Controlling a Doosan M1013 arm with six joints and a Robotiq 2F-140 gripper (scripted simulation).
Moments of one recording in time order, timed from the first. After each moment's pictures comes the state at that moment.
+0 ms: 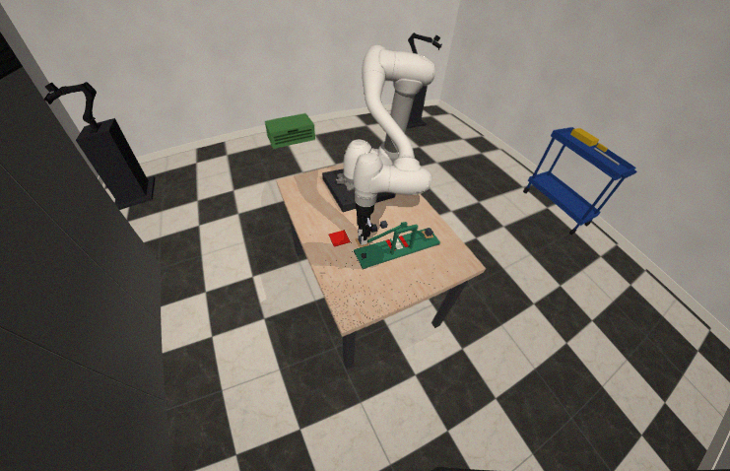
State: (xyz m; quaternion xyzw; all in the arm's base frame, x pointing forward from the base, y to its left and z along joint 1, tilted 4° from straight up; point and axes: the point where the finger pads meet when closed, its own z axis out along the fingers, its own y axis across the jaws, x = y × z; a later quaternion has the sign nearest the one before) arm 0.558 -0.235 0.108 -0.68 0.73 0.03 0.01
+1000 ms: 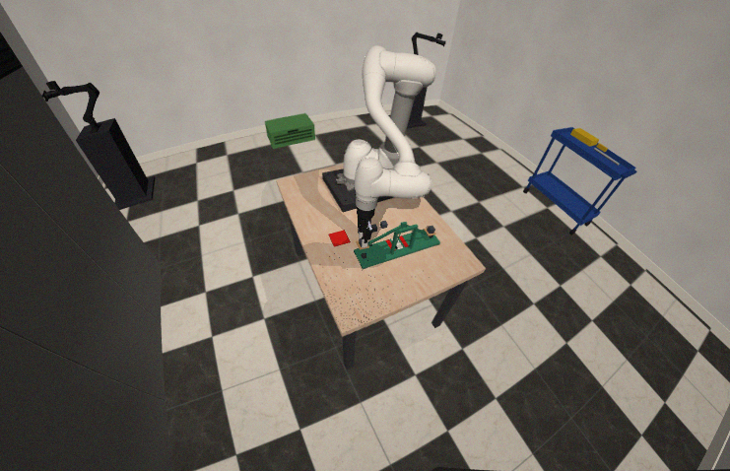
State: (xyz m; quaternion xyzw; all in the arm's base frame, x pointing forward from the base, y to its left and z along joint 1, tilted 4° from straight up) arm 0.558 -0.230 0.088 -0.68 0.73 0.03 0.01
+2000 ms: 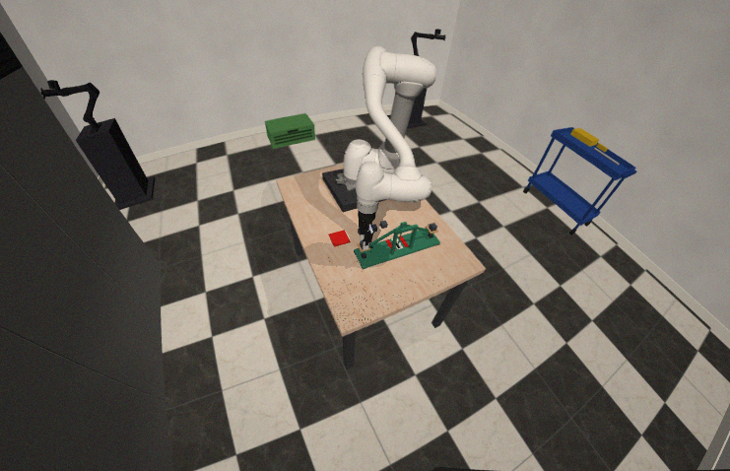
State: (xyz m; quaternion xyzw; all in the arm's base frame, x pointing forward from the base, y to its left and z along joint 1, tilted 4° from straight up) arm 0.559 -0.223 0.068 -0.68 0.73 0.03 0.01
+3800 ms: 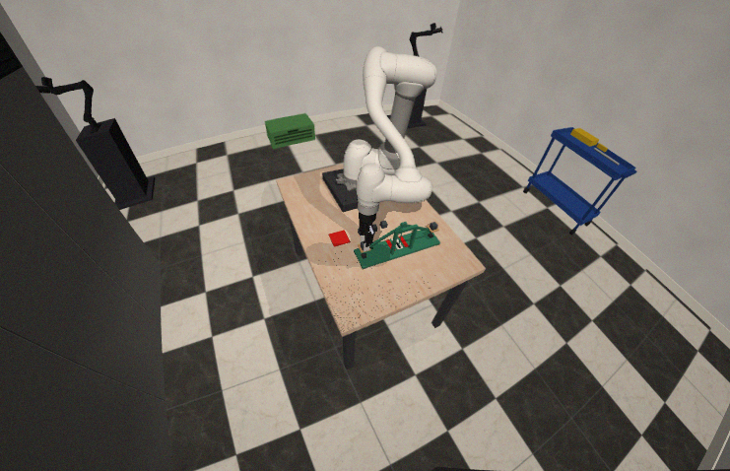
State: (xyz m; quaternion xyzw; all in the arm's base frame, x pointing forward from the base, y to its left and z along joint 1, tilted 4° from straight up) arm 0.559 -0.219 0.060 -0.68 0.73 0.03 0.01
